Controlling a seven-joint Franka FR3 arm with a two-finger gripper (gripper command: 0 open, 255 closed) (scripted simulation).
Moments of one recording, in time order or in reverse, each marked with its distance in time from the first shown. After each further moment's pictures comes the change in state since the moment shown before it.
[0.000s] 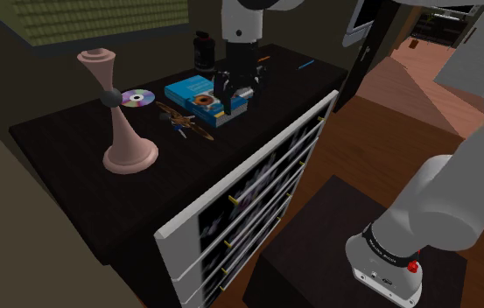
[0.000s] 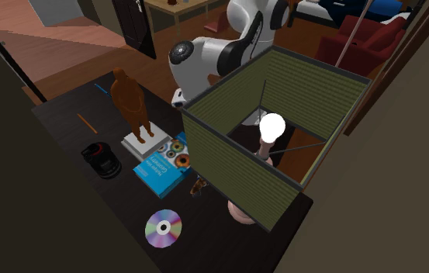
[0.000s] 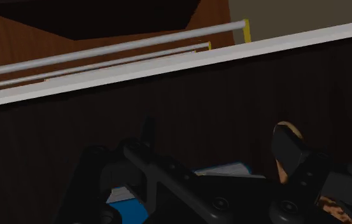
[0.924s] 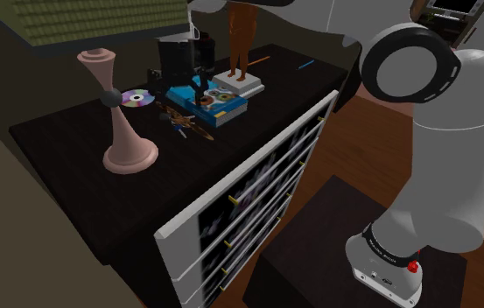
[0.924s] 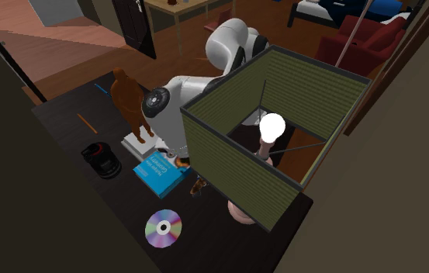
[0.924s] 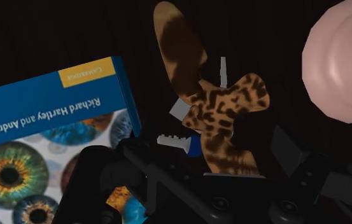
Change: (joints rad) arm 0.096 0.564 0.041 0.705 -0.017 -0.142 0.220
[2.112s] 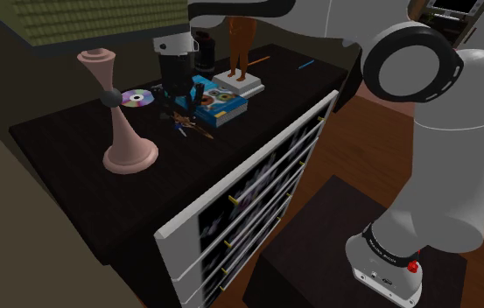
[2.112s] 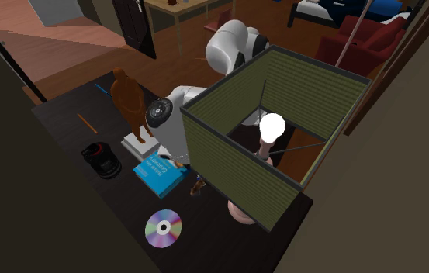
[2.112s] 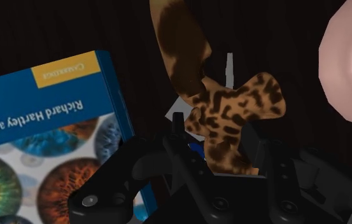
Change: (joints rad) arm -0.001 -0.009 0.000 -0.088 0.002 0.083 -0.011
